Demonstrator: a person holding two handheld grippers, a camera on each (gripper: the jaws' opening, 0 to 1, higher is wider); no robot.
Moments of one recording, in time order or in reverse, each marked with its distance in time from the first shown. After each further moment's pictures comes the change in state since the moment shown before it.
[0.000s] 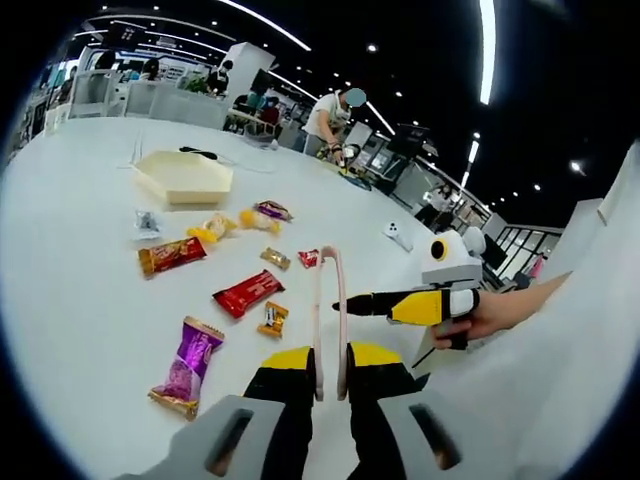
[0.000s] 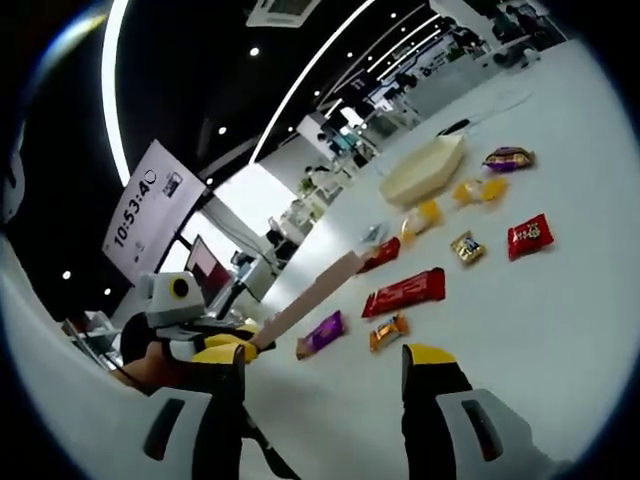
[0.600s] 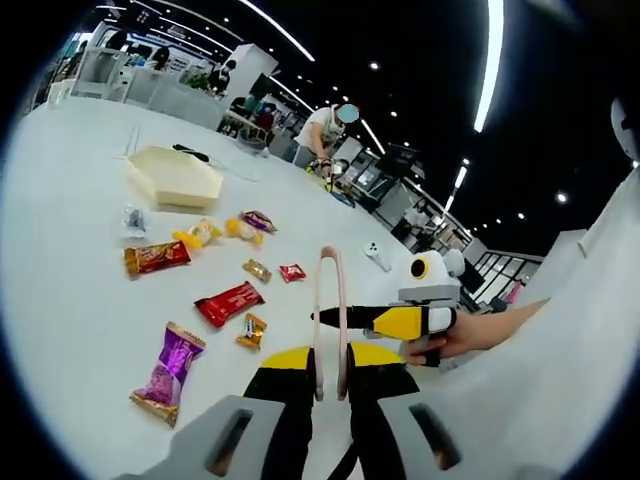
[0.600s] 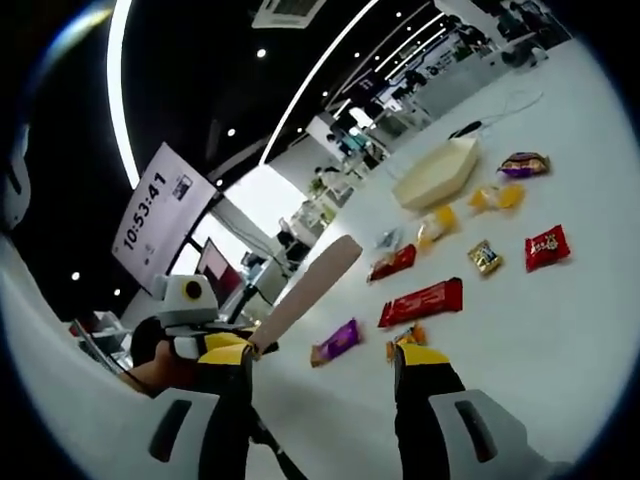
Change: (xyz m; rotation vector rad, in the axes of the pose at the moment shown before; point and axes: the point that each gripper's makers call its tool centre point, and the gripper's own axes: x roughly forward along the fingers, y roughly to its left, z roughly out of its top) left arm -0.005 -0.012 0.015 -0.093 -0.052 -0.105; right arm 0.006 0.014 0.010 0.004 -0.001 0.051
